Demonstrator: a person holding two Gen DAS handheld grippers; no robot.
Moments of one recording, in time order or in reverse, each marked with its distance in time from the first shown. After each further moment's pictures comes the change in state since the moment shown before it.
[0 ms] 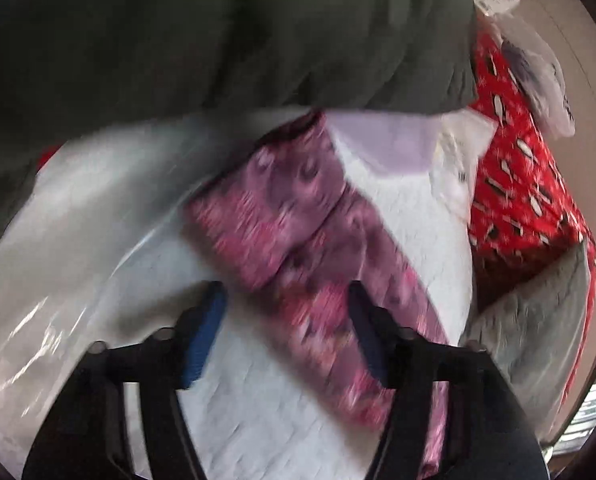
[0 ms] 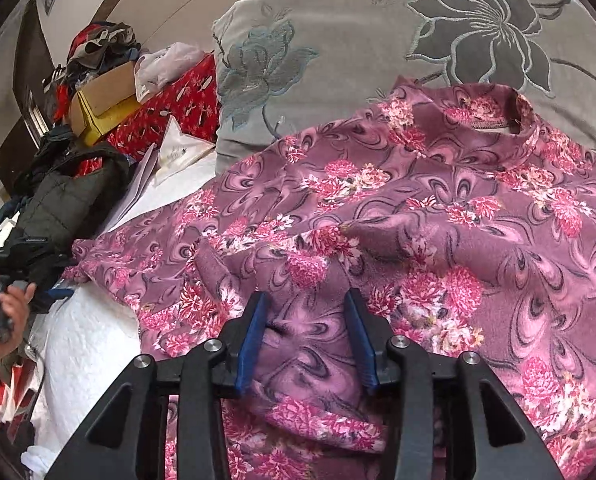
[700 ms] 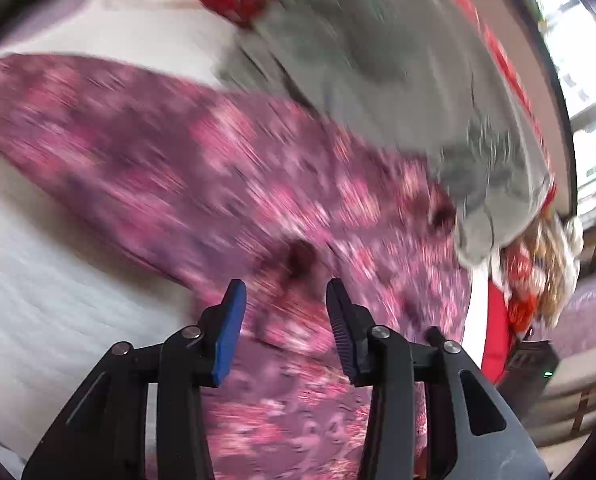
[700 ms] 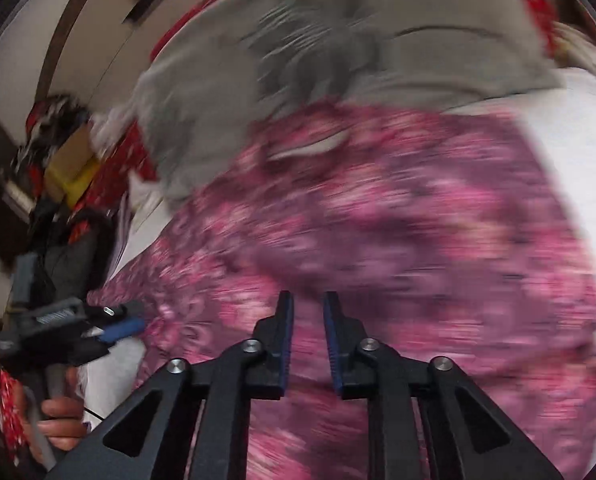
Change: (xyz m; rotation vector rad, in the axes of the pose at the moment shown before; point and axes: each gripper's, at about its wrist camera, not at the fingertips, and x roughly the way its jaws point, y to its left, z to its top) left arm -0.022 -0.178 -0.238 0.592 0.259 -0.213; right arm -0.074 -0.093 0.026 0.244 0.091 0.011
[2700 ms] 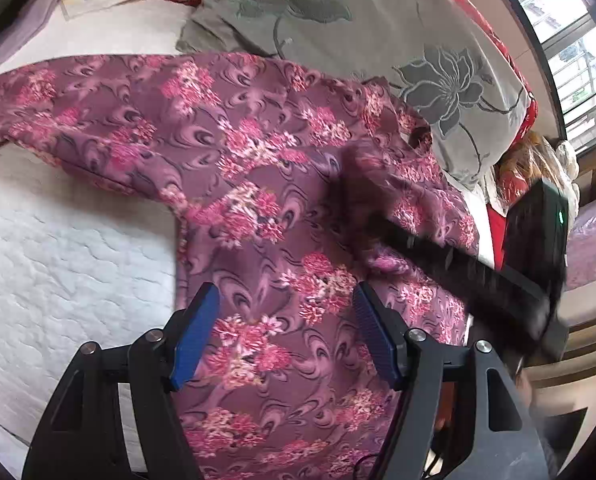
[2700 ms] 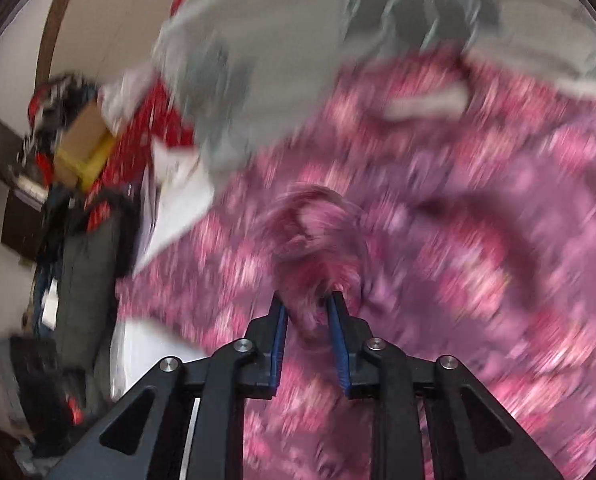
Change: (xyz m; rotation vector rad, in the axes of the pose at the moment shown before) left arm 0.003 -0.033 -0.056 0.209 0.143 0.002; right arm 0.052 0.063 0.004 0.043 0.179 0.076
